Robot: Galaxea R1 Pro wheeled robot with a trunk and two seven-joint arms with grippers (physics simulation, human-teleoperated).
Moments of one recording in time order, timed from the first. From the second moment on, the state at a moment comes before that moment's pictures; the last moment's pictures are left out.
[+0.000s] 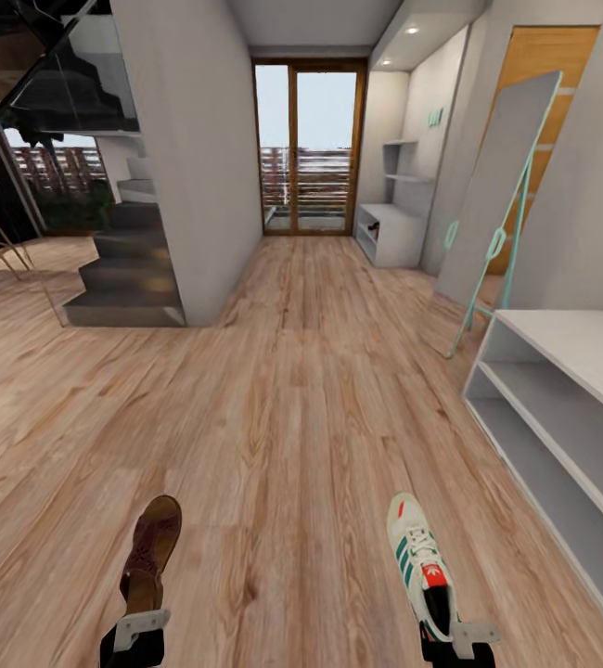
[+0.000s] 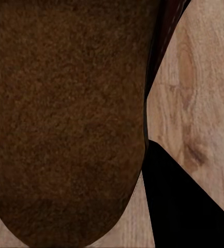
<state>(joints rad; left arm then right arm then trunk) -0.31 0.08 0.17 -0.29 0.03 -0.52 -0.13 -0.41 -0.05 0.33 -0.03 -0.23 -0.61 -0.17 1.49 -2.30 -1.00</state>
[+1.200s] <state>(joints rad) -0.31 0.08 0.17 -0.29 0.03 -0.52 -0.13 -0.41 -0.05 0.33 -0.03 -0.23 -0.61 -0.17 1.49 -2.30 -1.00</state>
